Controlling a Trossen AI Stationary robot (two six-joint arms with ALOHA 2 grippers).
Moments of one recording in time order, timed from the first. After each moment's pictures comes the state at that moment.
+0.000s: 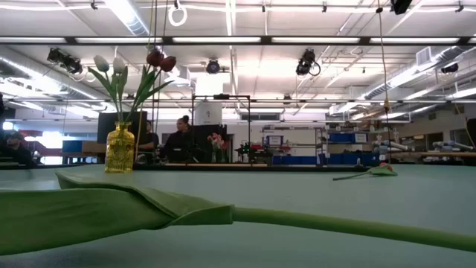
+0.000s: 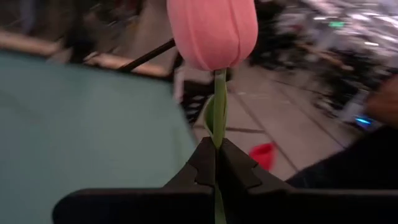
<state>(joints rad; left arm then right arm) -0.13 0.47 0.97 -0.67 0.32 -0.34 0.11 0.56 0.86 -0.44 0.29 0.21</state>
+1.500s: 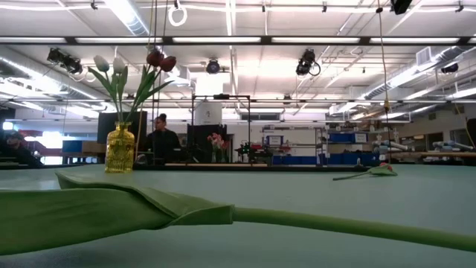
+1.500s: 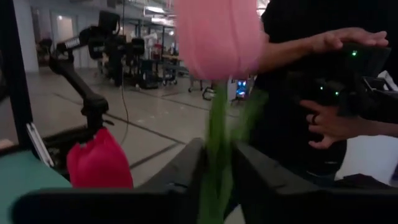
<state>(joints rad) -0.66 0.48 0.52 0.09 0.35 -0.13 0.11 0.56 0.86 -0.44 0.29 0.21</state>
